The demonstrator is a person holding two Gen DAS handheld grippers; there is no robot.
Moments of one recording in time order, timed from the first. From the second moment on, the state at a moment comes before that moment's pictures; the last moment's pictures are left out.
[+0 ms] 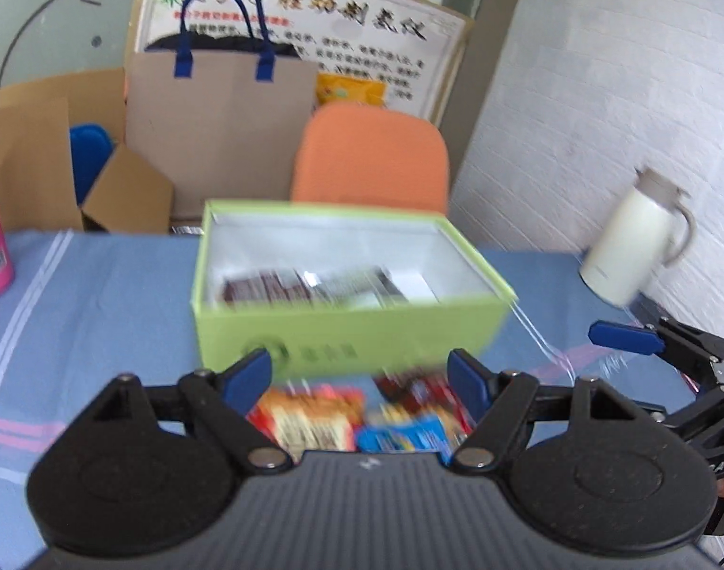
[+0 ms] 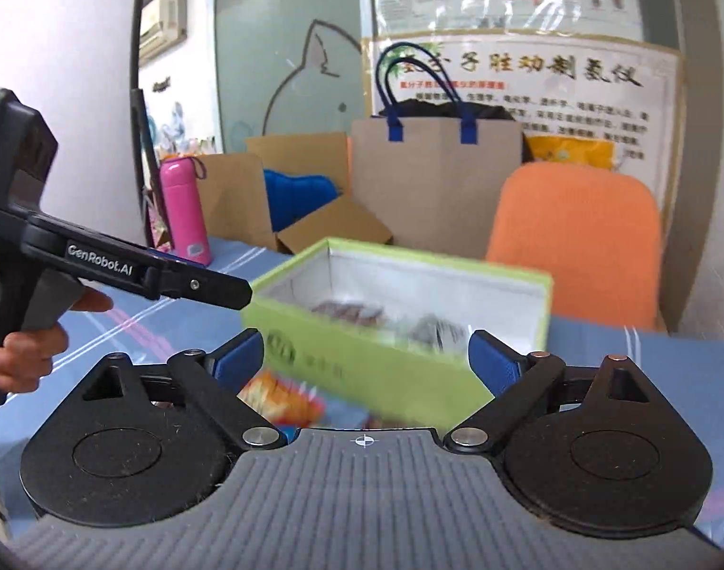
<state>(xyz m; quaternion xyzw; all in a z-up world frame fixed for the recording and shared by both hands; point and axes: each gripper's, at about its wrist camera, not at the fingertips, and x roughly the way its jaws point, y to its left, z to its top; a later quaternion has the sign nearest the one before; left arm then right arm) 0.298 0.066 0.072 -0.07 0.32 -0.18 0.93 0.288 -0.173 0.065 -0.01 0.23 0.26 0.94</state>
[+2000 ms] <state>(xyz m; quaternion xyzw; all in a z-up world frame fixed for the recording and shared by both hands) 0.461 -0.005 0.081 -0.14 0.35 -0.19 0.91 0.420 -0.175 0.040 -0.02 0.23 0.22 0.95</state>
